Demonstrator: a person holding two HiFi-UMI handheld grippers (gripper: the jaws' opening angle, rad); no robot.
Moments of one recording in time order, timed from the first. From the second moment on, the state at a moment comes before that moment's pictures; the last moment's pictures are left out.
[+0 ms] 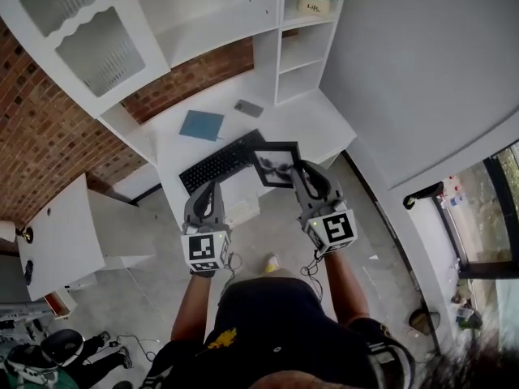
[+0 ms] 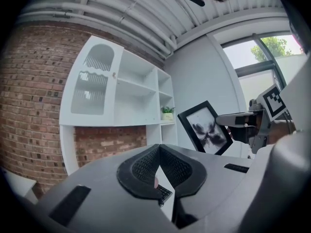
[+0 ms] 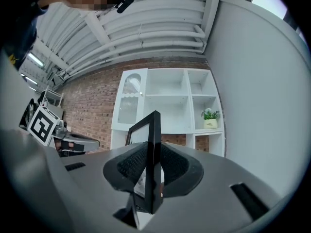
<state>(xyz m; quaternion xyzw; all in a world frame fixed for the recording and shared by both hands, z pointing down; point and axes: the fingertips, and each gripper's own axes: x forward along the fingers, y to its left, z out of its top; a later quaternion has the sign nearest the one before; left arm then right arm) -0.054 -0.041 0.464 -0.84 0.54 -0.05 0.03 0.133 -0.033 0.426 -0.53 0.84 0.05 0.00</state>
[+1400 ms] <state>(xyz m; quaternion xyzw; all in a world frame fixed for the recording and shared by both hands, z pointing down) -0.083 -0.249 0.460 -0.84 0.53 -0.03 0.02 0.091 -0.253 0.407 -0.50 0.86 0.09 -0.04</state>
